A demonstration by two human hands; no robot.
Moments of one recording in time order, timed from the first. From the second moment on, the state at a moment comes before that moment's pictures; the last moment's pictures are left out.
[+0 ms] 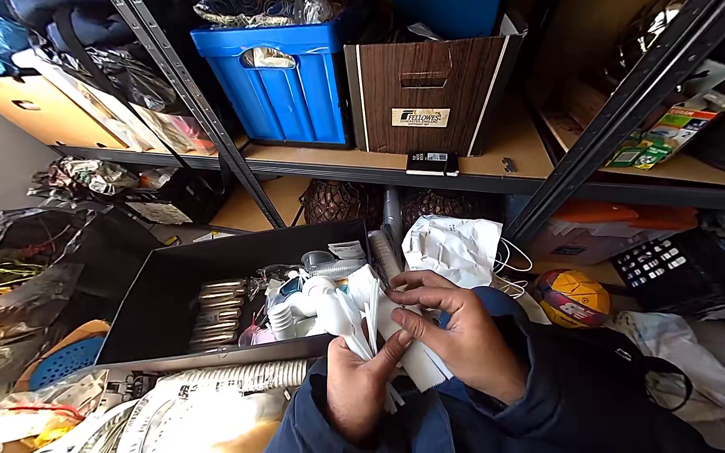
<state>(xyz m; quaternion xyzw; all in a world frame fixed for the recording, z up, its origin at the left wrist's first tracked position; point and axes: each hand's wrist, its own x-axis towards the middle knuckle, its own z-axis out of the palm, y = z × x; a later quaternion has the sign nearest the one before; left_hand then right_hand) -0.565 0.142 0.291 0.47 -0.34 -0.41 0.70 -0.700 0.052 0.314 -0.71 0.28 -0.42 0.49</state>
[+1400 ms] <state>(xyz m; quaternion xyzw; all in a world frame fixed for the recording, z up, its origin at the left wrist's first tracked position) -0.564 0.132 0.288 0.47 -0.24 -0.41 0.74 -0.705 0.068 0.284 -0.75 0.26 -0.39 0.46</state>
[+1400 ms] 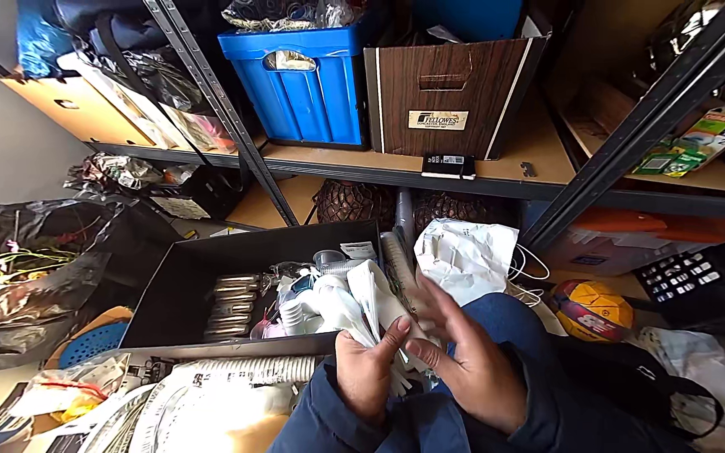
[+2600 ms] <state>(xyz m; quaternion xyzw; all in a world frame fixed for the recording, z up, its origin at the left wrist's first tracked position) -0.559 0.124 0.275 0.47 -0.39 -0.55 0.57 -0.707 0.043 0.307 -0.60 0.25 -0.48 0.59</state>
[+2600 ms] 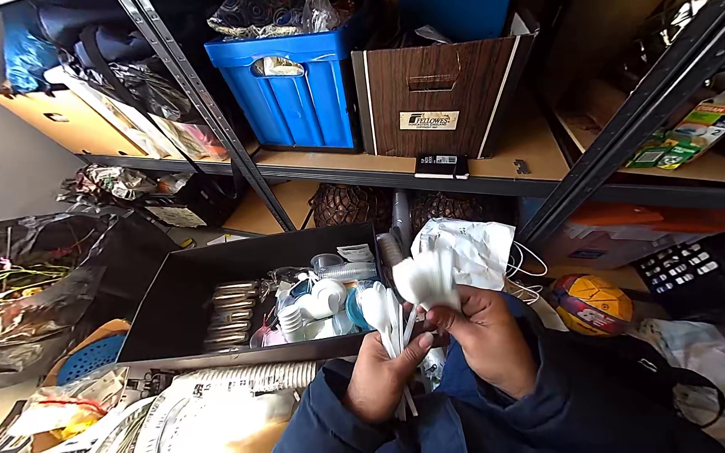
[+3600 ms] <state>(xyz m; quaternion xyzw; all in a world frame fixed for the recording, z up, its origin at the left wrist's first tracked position) -0.552 0.105 0.265 0.36 -0.74 0.02 0.56 -0.696 0.038 0.309 -0.19 0.38 -0.46 0.78</state>
